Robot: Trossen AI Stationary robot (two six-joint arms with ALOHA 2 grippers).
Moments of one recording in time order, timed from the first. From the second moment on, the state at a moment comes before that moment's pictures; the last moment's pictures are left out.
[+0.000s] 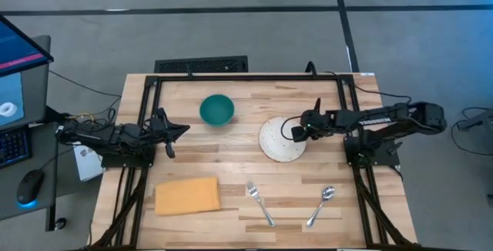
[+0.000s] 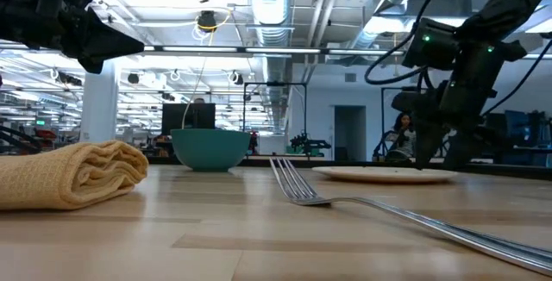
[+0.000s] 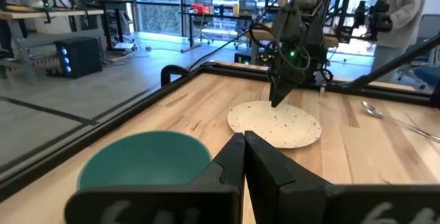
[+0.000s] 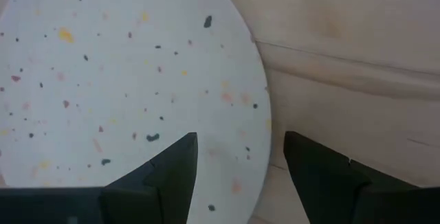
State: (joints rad) left arm -0.19 0.09 0.11 -0.08 -0.53 -0.10; right arm -0.25 1.27 0.44 -0.35 0.04 1.03
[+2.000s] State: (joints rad) left arm -0.19 0.09 0.11 -0.15 -0.59 -0.09; right arm -0.20 1.33 0.44 0.31 -0.13 0.88
